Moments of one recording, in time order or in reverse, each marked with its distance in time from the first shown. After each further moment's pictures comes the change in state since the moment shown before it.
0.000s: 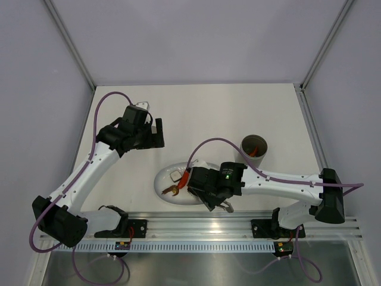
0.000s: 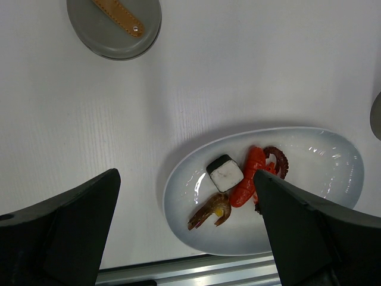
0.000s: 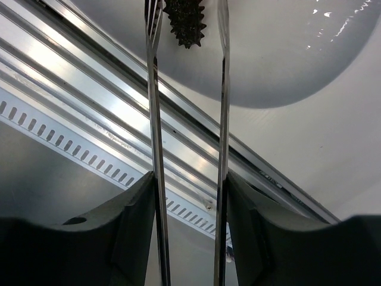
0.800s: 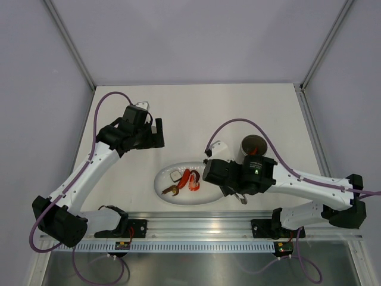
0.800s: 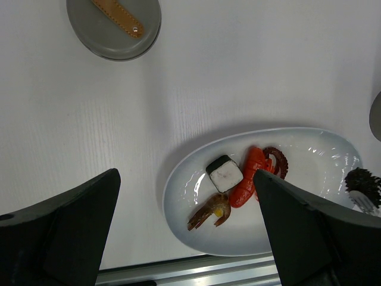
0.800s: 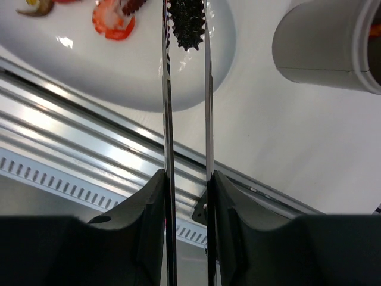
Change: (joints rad) left arm 0.000 0.000 0.000 0.002 0.000 -0.001; right arm 0.001 -0.132 0.116 -0.213 0.254 0.093
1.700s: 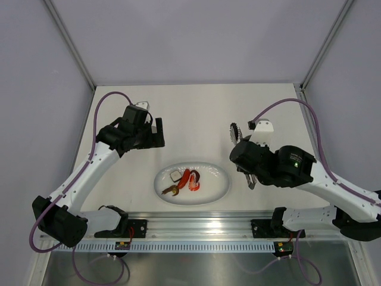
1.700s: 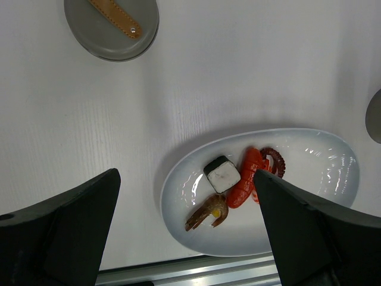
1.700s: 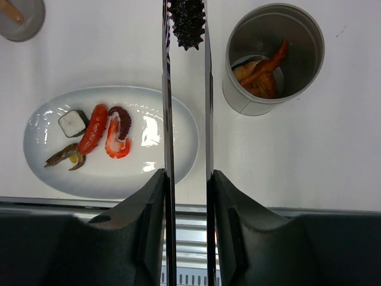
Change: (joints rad) left arm 0.000 0.000 0.000 0.005 0.005 -0.008; right arm -0.156 -0.173 0.098 -0.029 0.273 0.316
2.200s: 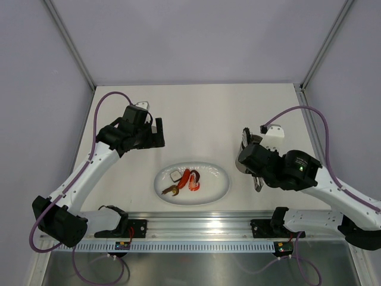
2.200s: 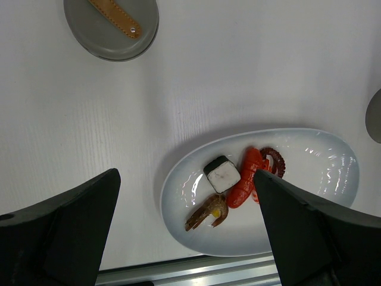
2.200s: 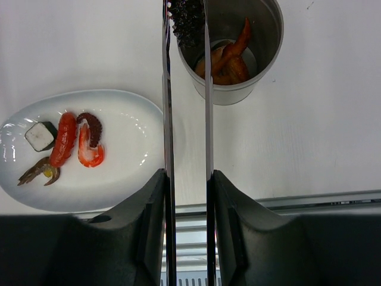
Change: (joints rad) left arm 0.000 0.000 0.000 0.000 0.001 0.000; right arm -0.091 -0.100 -0.144 -0.008 -0.008 0.053
